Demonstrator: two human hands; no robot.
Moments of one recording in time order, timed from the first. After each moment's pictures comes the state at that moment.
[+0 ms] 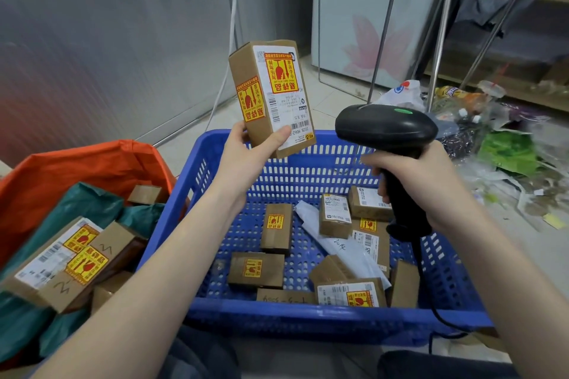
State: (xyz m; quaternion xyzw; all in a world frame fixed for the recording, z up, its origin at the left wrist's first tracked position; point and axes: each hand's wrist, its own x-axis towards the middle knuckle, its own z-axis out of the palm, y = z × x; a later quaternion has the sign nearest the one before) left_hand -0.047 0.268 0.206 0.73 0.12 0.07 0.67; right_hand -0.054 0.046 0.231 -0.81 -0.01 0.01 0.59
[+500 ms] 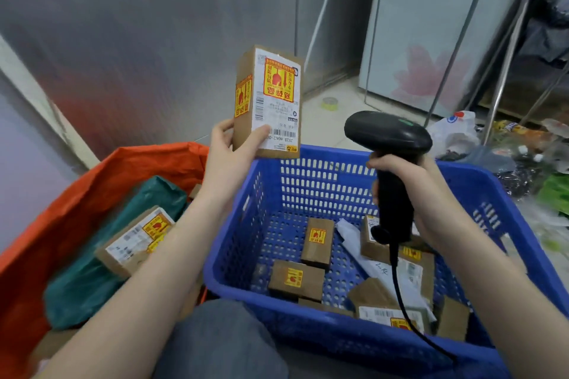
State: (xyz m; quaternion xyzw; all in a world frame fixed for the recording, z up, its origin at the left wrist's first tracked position) left_hand -0.099 0.365 0.249 0.69 0.20 0.20 0.66; right_hand -0.071 0.137 0.255 -0.72 -0.06 0.10 0.69
